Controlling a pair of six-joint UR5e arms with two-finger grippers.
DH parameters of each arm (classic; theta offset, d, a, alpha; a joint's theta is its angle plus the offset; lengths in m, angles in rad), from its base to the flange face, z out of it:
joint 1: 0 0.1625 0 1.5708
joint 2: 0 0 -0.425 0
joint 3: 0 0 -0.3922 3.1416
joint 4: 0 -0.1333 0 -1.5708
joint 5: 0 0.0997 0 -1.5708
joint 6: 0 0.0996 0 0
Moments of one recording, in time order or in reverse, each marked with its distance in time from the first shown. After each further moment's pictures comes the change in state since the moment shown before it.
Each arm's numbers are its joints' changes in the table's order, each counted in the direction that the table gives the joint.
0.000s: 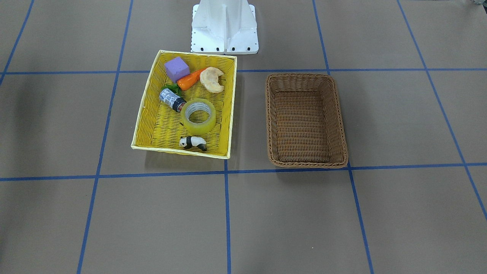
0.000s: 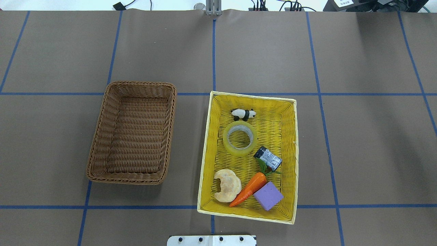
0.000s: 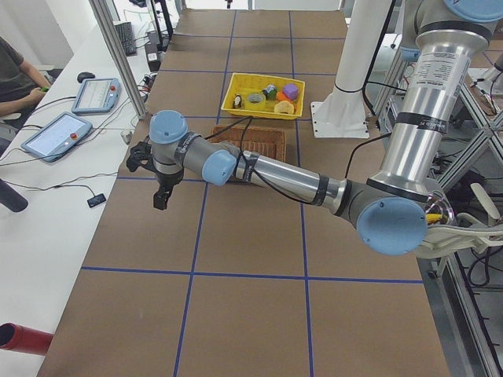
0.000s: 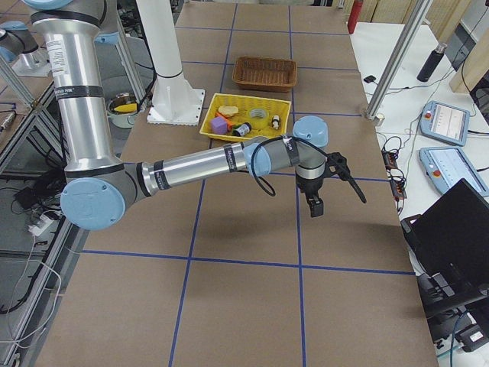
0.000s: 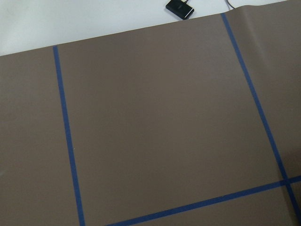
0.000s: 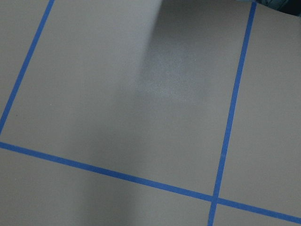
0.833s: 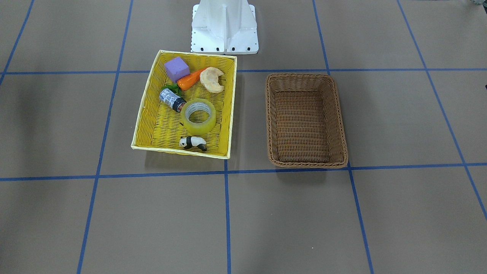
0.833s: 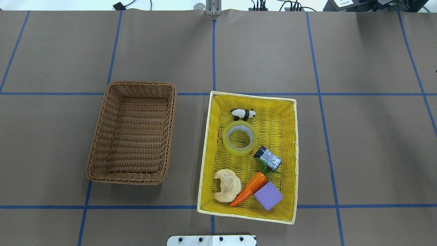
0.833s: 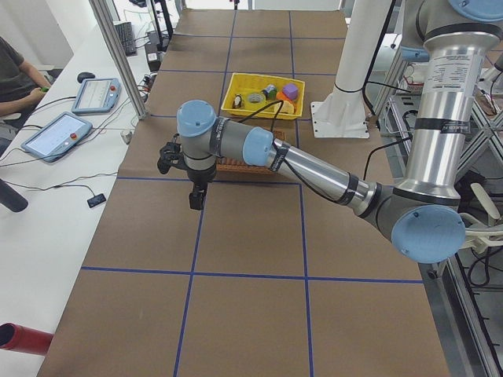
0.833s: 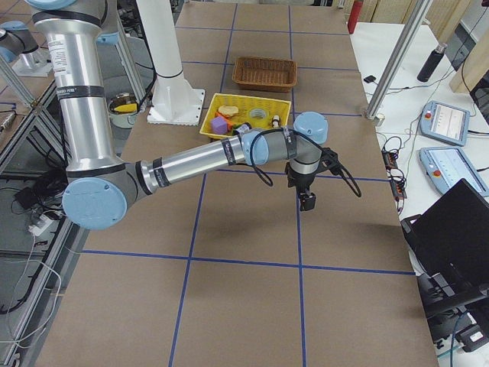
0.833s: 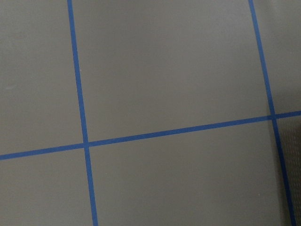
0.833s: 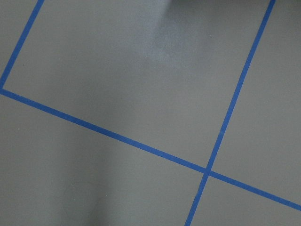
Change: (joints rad) left arm -0.015 0.162 -0.276 -0.283 -0.085 0.109; right arm -0.016 -0.012 0.038 0.131 0.104 -0.124
